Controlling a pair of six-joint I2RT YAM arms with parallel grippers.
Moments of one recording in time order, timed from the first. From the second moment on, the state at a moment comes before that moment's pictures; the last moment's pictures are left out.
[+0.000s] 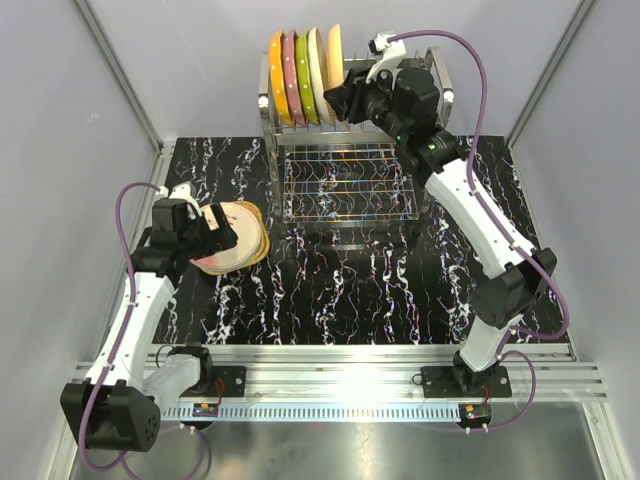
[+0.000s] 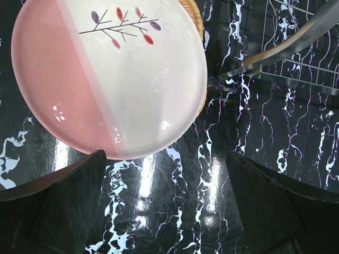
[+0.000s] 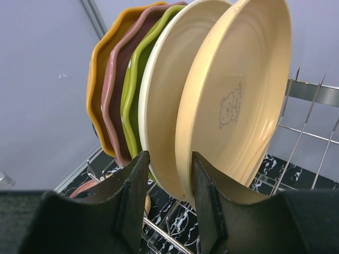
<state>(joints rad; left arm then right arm) -0.05 0.98 0.87 -0.60 0.08 -0.36 0.52 1.77 1.97 -0.15 -0.15 0.22</state>
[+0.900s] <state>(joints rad) -0.05 0.98 0.87 -0.60 0.09 -0.36 0.51 1.64 1.86 -0.11 -0.20 0.22</state>
